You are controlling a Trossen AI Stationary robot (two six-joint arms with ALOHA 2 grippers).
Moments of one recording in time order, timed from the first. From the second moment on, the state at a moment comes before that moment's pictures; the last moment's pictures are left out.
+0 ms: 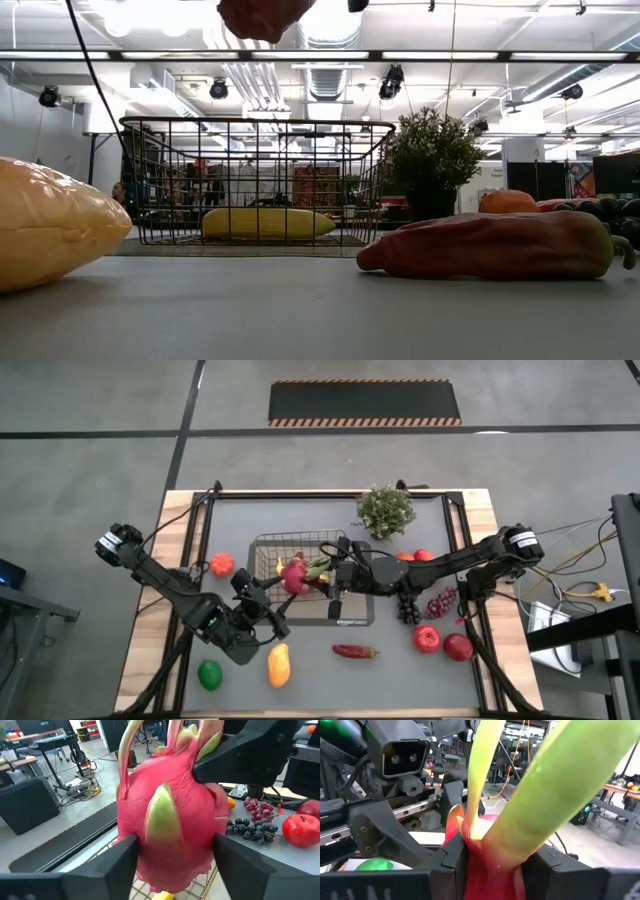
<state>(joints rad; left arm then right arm) -0.63 1.41 1.15 -0.44 -1.27 -0.61 0.20 1.64 1.13 0.53 0.31 -0.13</state>
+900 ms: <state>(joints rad) -0.63 1.38 1.09 -0.45 -1.28 -0.49 -0.04 1.60 1.08 0.08 0.31 0.18</state>
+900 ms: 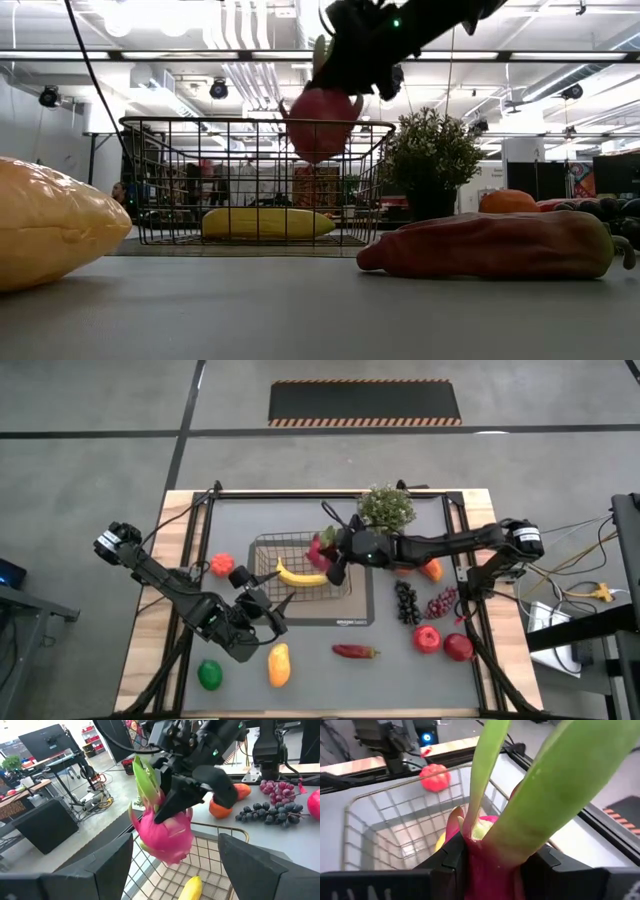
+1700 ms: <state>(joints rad) -0.63 1.39 1.09 -0.45 -1.29 -0.49 -0.06 1.60 1.01 0.08 0.37 0.15</state>
